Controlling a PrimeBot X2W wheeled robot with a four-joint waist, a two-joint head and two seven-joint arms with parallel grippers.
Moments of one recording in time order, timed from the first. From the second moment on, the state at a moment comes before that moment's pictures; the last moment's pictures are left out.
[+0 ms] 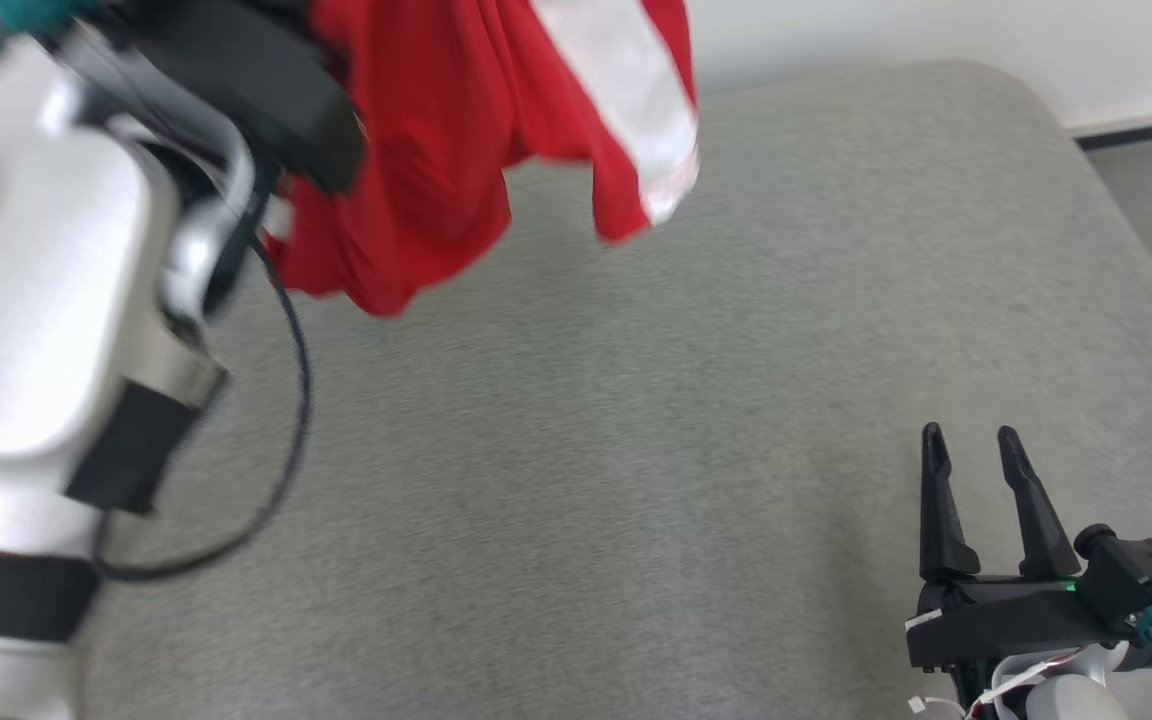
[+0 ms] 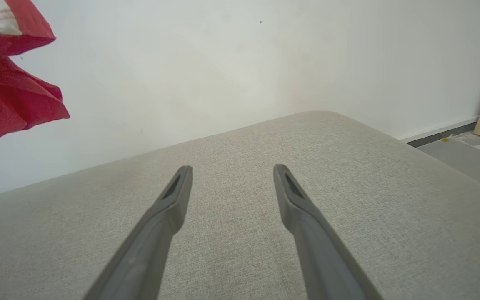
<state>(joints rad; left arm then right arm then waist) -1.15 0.35 -0.49 0.32 -0.48 -0.09 0.02 -0.16 -0.05 -0.02 0.23 0.26 0.13 -0.26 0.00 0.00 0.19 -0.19</state>
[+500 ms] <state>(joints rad) -0.70 0.22 -0.58 0.39 -0.56 -0.03 -0.10 -0.14 -0.05 -0.04 0.21 0.24 0.13 -0.26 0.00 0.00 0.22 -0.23</state>
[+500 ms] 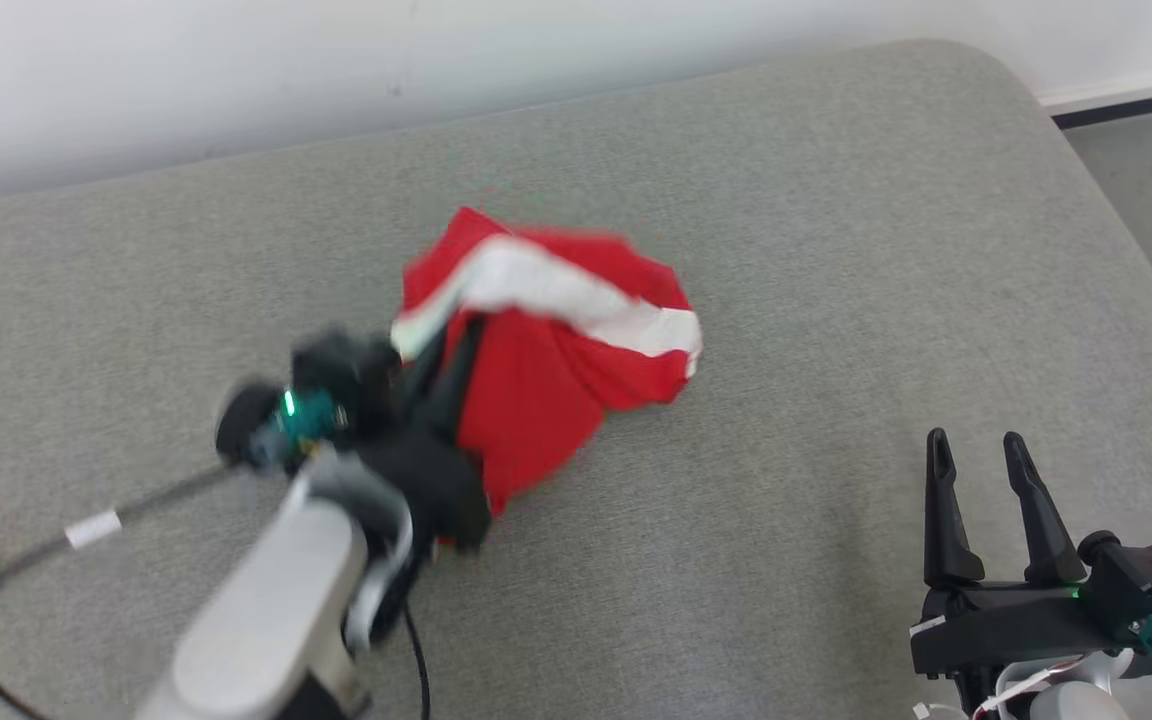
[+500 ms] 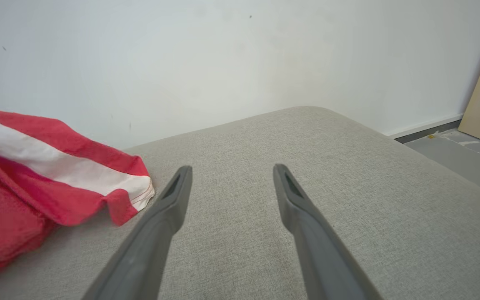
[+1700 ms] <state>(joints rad) -0.12 0.33 -0.23 0.07 -0.47 0.08 -0.26 -0.06 -0.05 -0.02 0.24 0.21 0.13 -0.26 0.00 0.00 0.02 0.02</state>
